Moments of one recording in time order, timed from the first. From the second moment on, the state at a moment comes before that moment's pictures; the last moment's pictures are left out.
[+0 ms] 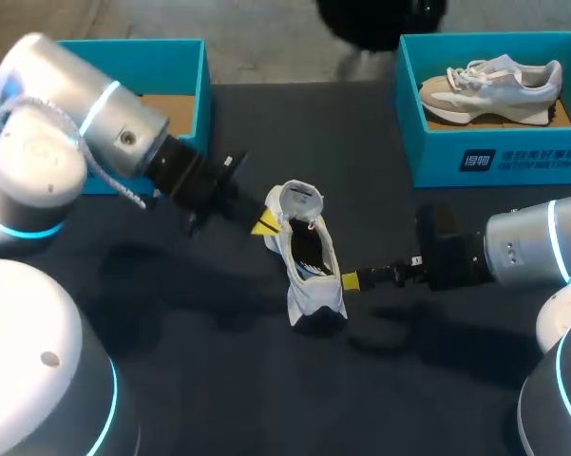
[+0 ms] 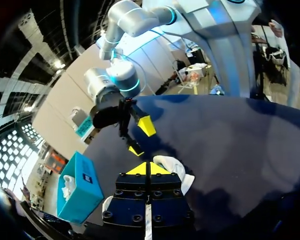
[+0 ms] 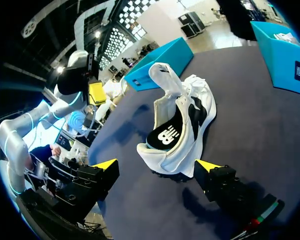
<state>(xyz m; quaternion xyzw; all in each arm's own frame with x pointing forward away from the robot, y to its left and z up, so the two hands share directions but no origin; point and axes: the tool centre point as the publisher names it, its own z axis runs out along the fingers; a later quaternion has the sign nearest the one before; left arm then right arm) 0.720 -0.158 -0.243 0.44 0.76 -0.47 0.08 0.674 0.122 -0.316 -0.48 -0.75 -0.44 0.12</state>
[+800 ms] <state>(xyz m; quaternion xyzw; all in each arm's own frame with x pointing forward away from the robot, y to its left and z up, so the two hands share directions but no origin) 0.732 -0.151 -0.240 0.52 0.76 -0.38 -0.01 0.674 0.122 -0.316 -0.48 -0.75 -0.44 0.12</state>
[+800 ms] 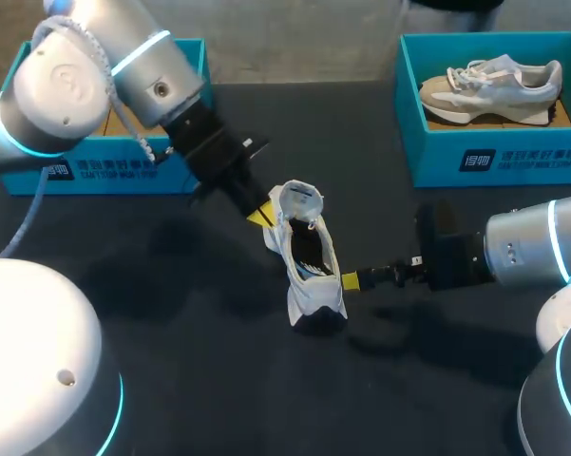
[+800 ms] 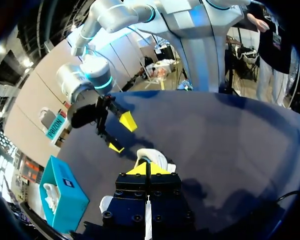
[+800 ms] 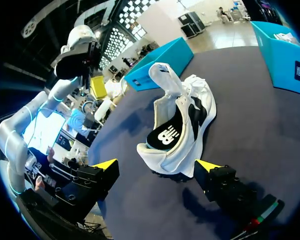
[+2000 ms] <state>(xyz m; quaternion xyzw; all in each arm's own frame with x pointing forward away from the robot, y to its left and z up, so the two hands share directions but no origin) 0.753 -0.179 -0.265 0.61 0.74 -0.23 -0.15 0.690 0.061 -0.224 -0.50 -0.79 -0.35 0.10</state>
